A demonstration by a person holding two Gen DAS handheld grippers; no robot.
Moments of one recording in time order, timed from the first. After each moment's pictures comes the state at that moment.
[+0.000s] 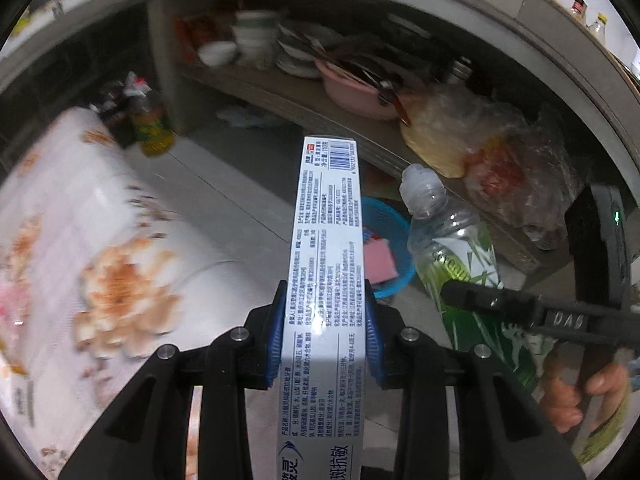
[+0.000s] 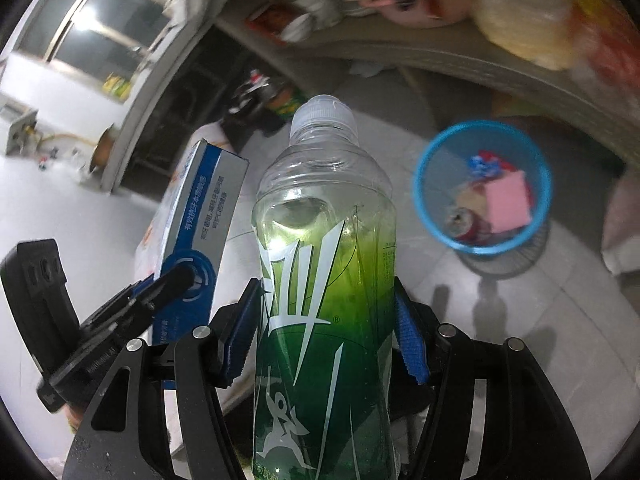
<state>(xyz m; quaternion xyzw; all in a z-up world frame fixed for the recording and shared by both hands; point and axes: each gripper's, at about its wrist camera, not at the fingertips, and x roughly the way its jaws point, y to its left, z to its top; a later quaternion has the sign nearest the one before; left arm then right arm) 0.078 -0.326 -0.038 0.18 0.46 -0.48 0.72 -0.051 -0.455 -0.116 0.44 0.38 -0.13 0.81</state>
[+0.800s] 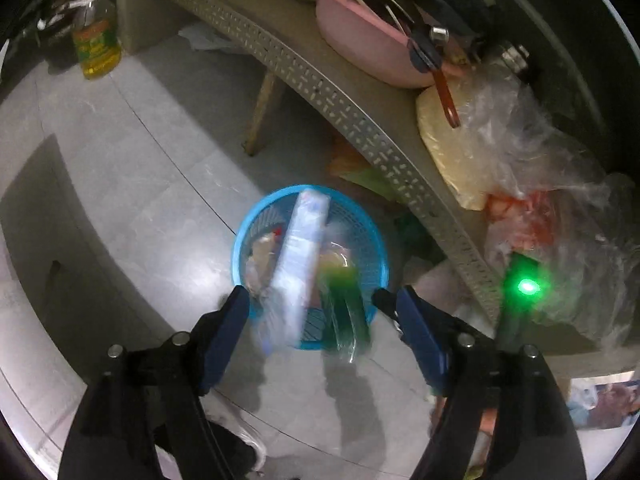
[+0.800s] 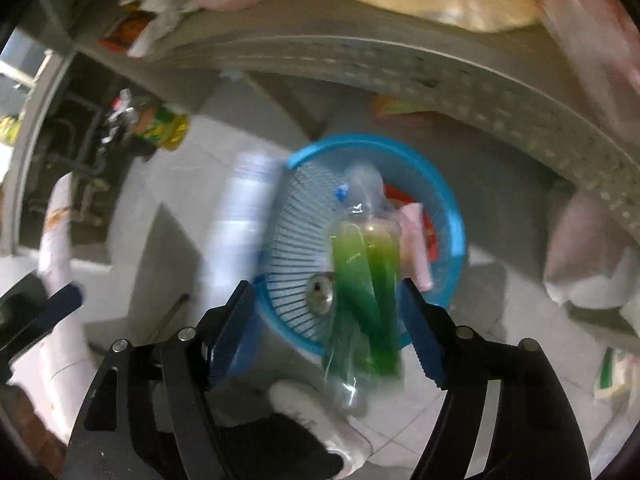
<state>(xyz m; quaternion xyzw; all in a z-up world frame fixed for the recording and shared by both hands) 0.141 -0.507 -0.143 0.12 0.61 -0.46 0.63 -0.012 -0.605 -0.243 0.43 0.44 -0.28 0.74</state>
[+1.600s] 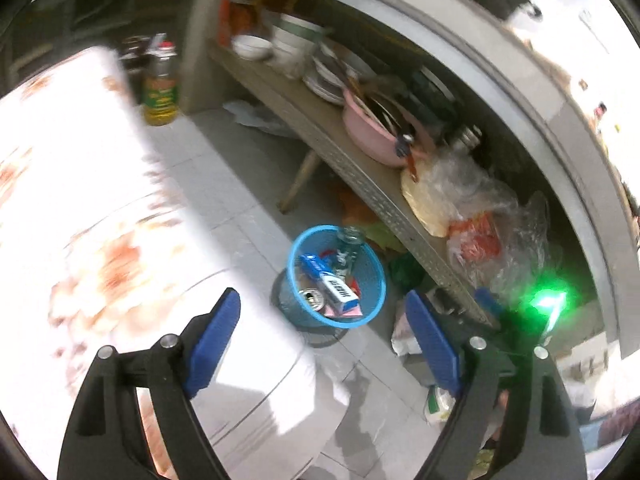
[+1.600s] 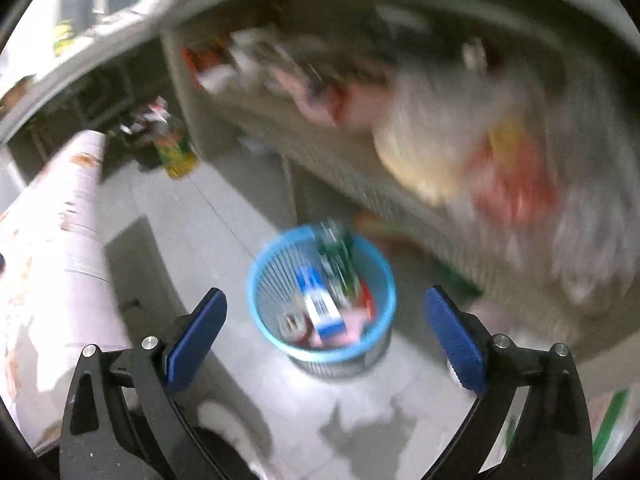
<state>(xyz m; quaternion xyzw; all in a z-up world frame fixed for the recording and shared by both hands) 0.126 -0.270 -0.034 0.01 0.50 -0.47 0.73 -0.041 -0.461 -0.102 0.15 0.35 -0.36 0.85</state>
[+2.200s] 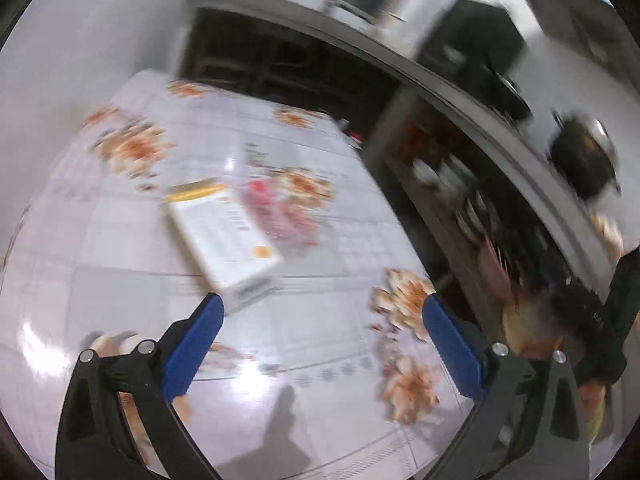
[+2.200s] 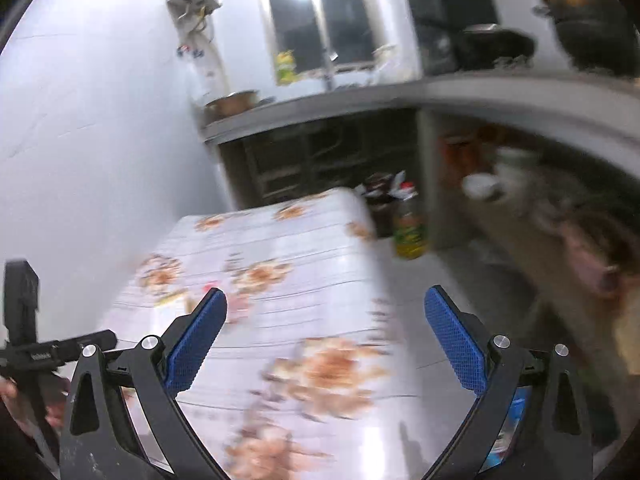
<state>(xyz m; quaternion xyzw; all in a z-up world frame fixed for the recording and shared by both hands) 0.166 0.023 -0.012 -0.15 0.41 -0.24 0.87 0.110 -0.300 -0.003 0.10 0.24 0.00 0.97</state>
